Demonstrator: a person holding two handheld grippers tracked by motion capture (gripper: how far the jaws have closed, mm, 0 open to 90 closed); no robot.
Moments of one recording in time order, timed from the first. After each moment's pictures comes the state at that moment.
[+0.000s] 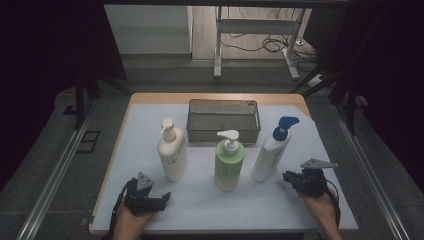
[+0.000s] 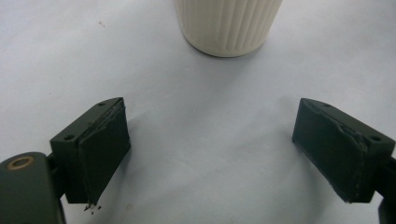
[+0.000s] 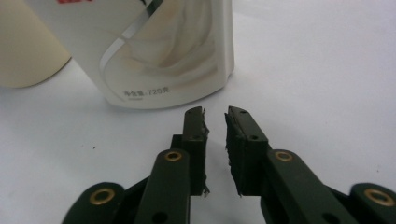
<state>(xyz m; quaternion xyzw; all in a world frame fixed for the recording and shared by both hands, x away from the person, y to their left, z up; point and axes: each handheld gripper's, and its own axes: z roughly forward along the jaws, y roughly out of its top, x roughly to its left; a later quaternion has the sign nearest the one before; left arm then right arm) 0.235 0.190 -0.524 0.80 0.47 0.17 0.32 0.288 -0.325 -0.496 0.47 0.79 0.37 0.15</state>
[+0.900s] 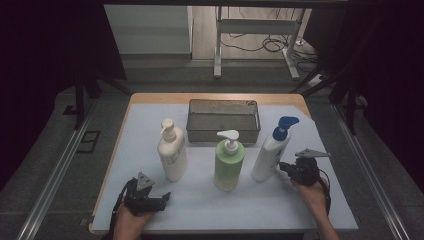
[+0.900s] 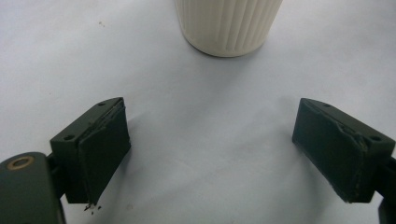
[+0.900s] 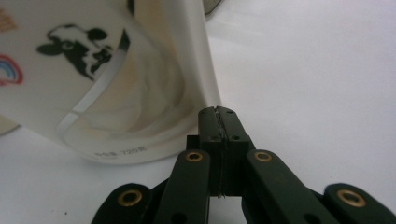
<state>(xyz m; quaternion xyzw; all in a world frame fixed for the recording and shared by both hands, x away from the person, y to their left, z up) 0.235 0.191 -0.524 0.80 0.47 0.17 0.32 0.321 -0.314 -0.499 0.49 0.77 0.38 0.15</state>
